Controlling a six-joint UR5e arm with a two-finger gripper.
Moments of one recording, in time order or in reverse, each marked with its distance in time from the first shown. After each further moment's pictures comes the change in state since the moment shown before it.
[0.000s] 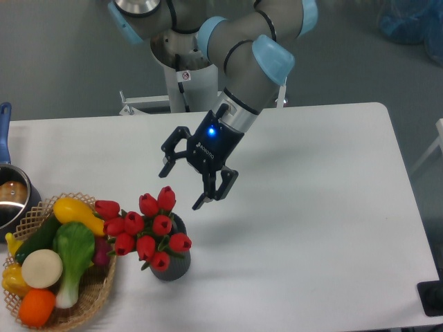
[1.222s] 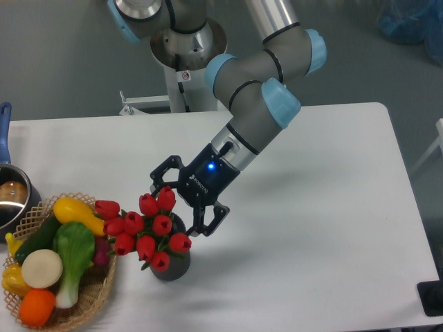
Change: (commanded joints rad) arm -0.038 -0.103 0.089 0.043 -0.014 -0.092
